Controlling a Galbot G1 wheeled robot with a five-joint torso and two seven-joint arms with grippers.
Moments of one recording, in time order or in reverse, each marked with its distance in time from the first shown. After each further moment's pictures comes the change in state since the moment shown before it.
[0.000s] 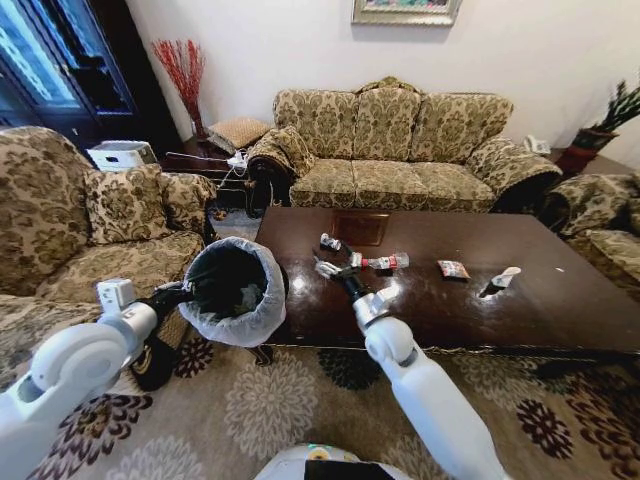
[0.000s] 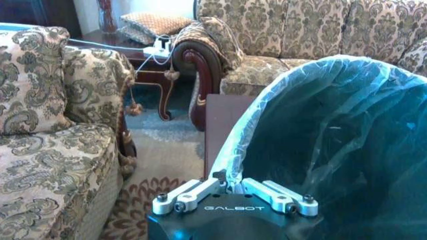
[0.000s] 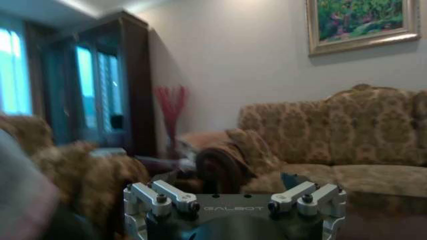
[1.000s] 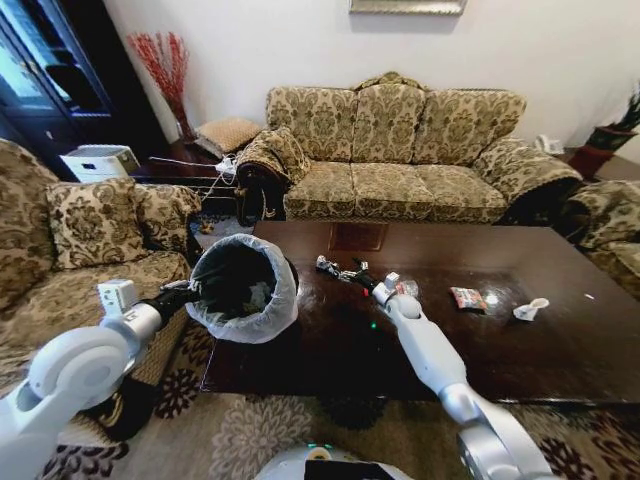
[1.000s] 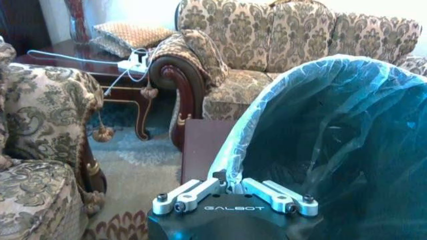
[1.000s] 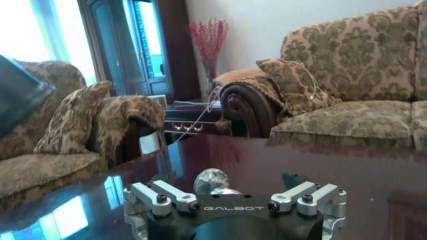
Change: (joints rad) left arm -0.002 -0.014 -0.006 -0.055 -0.016 0.000 -0.001; right arm 0.358 0.048 0.093 -0.841 0.055 0.151 -0.712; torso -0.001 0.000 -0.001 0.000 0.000
